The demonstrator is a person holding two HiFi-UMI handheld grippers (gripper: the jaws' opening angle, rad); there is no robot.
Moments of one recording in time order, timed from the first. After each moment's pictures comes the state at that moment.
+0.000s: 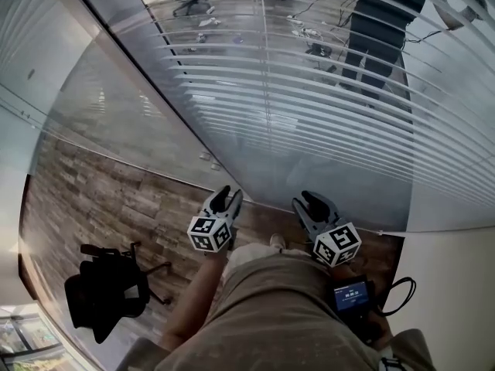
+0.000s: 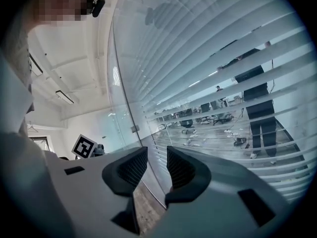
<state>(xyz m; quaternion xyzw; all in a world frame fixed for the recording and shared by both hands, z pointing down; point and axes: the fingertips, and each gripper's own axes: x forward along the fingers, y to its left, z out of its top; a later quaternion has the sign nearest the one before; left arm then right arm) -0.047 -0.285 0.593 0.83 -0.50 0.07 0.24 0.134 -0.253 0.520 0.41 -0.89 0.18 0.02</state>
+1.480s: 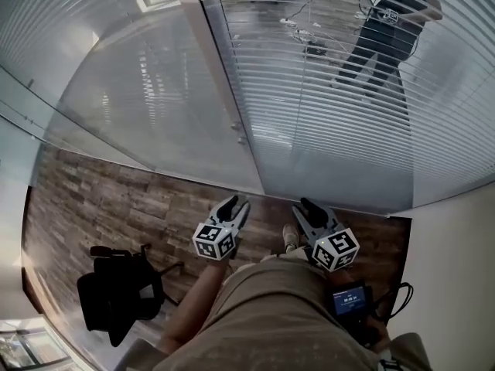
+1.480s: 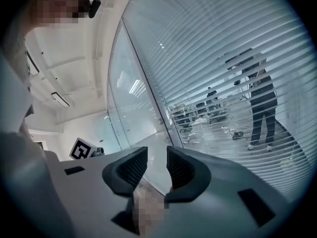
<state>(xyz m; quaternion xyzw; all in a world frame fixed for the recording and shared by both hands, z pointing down) -0.138 -0.132 0.608 0.87 -0.43 0.10 0.24 0.018 -0.101 0.535 0.44 -0.88 0.20 0.00</state>
